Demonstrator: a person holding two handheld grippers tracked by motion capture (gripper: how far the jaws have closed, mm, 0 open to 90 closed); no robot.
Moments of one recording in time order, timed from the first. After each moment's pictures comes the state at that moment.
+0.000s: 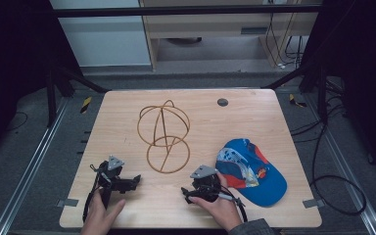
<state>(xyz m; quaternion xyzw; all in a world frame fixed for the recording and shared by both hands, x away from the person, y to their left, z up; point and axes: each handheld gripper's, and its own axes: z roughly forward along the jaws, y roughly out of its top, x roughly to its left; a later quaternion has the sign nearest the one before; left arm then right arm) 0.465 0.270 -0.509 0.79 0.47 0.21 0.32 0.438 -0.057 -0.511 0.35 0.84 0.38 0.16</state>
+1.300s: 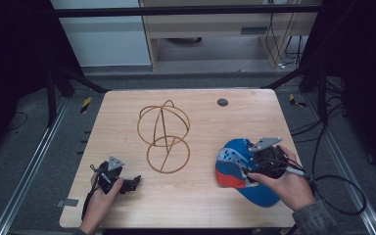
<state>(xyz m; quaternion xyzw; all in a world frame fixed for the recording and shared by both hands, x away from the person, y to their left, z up) 0.464 0.269 -0.509 0.79 0.47 0.21 0.33 0.447 -0.210 -0.388 0.38 0.87 0.24 0.21</state>
